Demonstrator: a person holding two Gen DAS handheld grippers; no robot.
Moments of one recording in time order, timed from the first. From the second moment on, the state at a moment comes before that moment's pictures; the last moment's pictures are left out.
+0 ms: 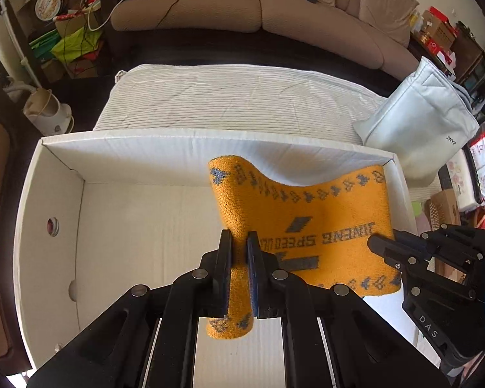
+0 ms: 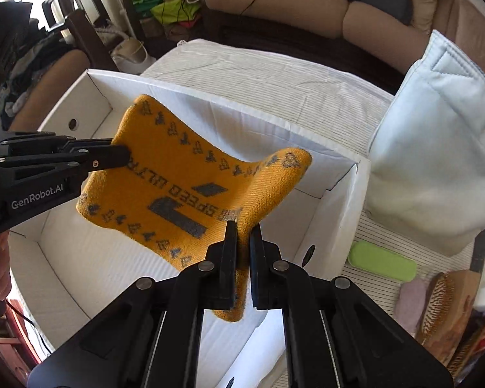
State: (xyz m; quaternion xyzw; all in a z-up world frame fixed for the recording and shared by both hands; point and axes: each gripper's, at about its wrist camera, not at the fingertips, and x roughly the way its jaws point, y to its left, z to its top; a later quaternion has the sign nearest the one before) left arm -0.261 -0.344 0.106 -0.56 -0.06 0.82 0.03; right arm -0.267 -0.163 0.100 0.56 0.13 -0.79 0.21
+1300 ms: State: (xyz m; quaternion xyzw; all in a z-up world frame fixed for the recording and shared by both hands) left arm -0.283 -0.347 0.054 -0.60 0.08 0.79 -0.09; right arm -0.252 -0.178 0.116 0.55 0.27 -0.78 0.16
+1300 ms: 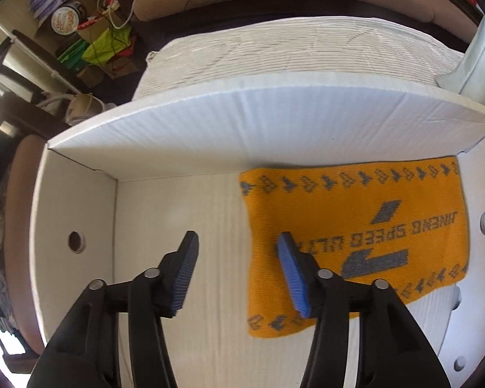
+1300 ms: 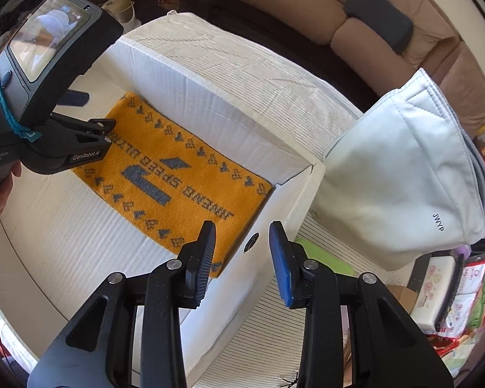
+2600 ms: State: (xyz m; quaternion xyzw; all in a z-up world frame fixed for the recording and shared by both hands) left arm 0.022 -0.270 0.218 -0.47 -0.03 0.88 -0.07; right arm -0.036 -0.061 0.237 0.47 0.07 -0.85 0.22
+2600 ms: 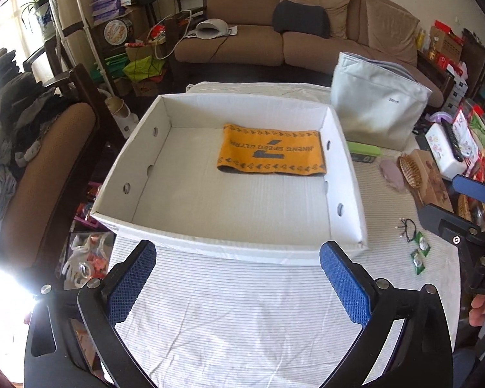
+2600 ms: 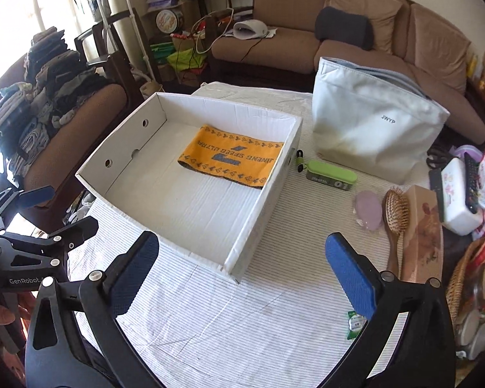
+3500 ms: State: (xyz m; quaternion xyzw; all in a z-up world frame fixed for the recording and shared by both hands) left arm 0.022 -0.036 0.143 -0.44 -0.06 0.89 0.13; right arm 0.015 0.217 0.141 0.45 0.04 -0.89 0.12
